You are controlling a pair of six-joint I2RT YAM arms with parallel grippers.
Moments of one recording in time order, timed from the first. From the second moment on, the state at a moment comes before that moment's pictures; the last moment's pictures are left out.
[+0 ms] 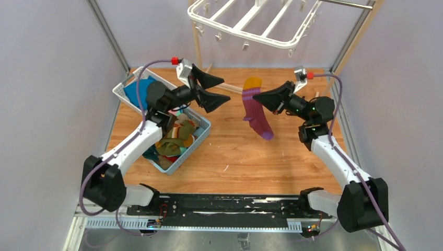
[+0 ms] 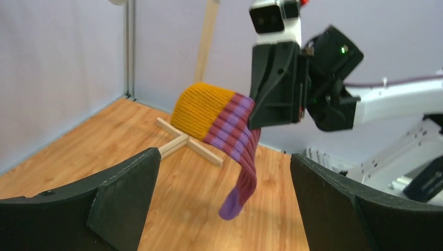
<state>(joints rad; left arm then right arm) -0.42 1.36 1.01 0.75 0.79 -0.56 0.19 1.15 0.74 0.83 -0.88 0.74</state>
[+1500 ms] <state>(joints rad) -0.30 1.16 1.05 -0.74 0.09 0.48 0.21 1.02 1.03 -0.43 -0.75 -0.12</state>
